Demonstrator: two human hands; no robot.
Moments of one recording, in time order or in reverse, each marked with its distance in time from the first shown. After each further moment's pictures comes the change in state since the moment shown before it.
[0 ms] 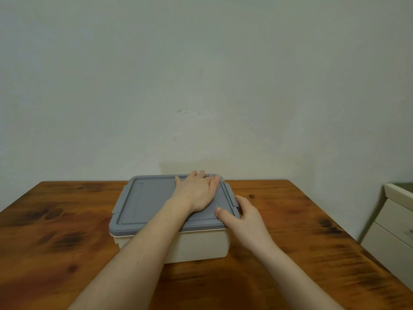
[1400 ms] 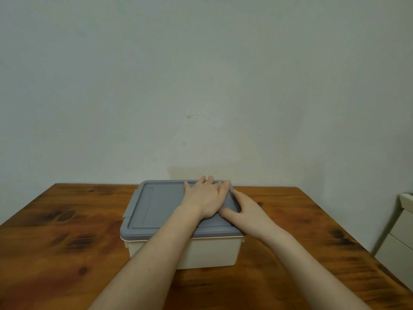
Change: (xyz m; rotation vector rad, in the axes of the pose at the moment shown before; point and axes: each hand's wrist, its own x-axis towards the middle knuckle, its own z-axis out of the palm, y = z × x) left_hand -0.001 -0.001 0.001 -0.052 -0.010 -0.012; right_hand 0.037 -0.012 -0.001 -0.323 -0.206 -0.104
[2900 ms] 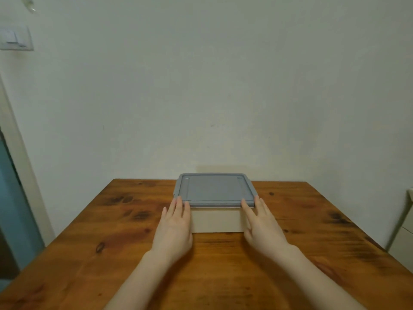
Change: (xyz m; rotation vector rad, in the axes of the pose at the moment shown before) left_hand -0.200 -0.056 -0.012 0.303 0.201 -0.116; right_hand -0.106 -0.022 0.031 -0.645 0.015 -0.003
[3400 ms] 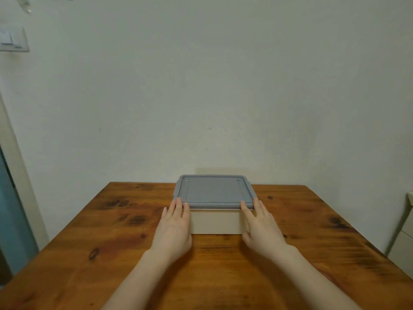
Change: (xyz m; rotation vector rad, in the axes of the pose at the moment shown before) left_hand 0.016 0.004 0.001 0.000 -0.015 0.007; right_hand 0.013 0.007 0.000 -0.026 -0.033 0.013
